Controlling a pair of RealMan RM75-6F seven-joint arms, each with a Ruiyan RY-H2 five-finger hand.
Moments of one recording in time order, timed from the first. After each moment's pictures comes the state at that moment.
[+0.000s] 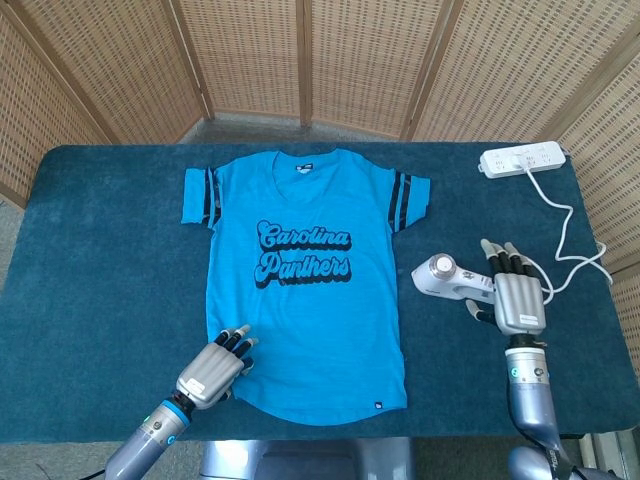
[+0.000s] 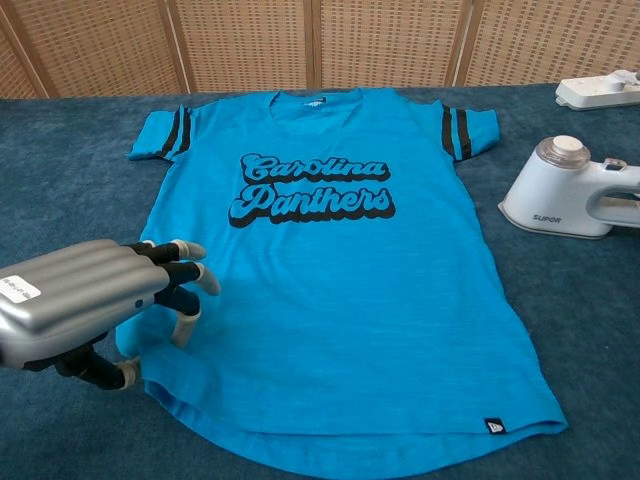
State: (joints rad) left arm -0.44 -1.52 0.07 -1.84 1.36 1.04 0.76; right arm 0.33 -1.44 0.27 -1.57 -1.15 1.28 -0.44
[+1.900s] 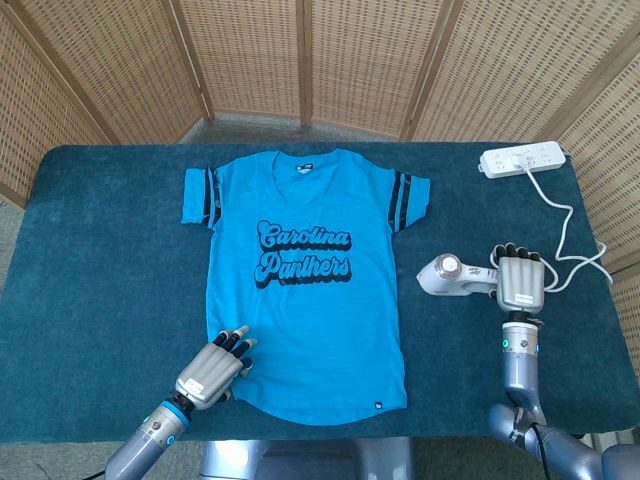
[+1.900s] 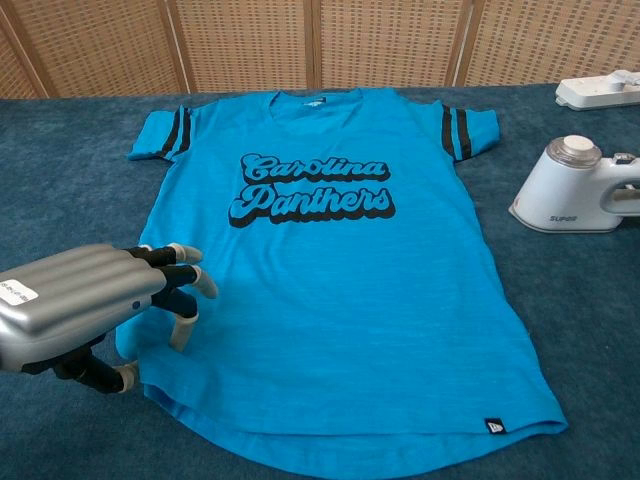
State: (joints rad) left arm -0.46 -1.52 0.10 -1.84 1.34 1.07 0.72; right arm 0.47 -1.74 0.26 -0.92 -1.10 1.24 -0.41
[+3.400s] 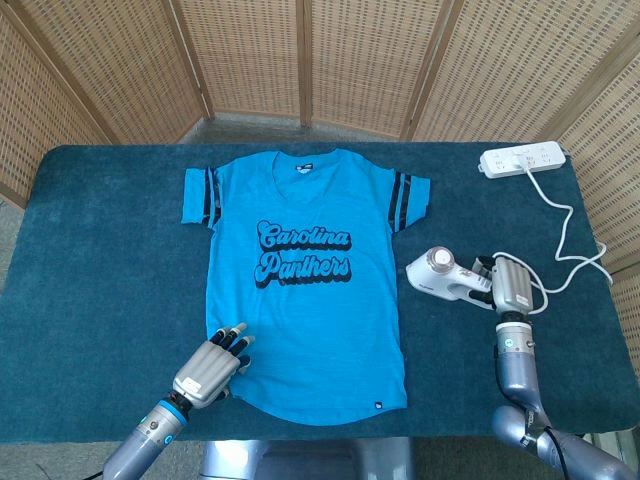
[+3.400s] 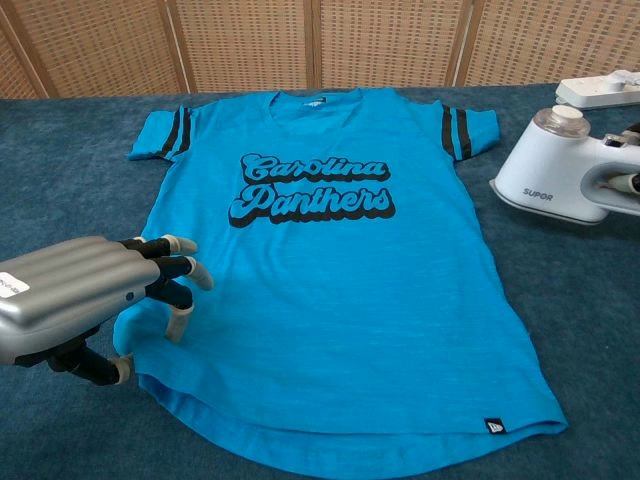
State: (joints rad) left arm -0.45 -1.51 0.10 -1.84 1.34 1.10 0.72; right arm 0.43 -1.61 0.34 -1.21 -1.08 1.10 0.03
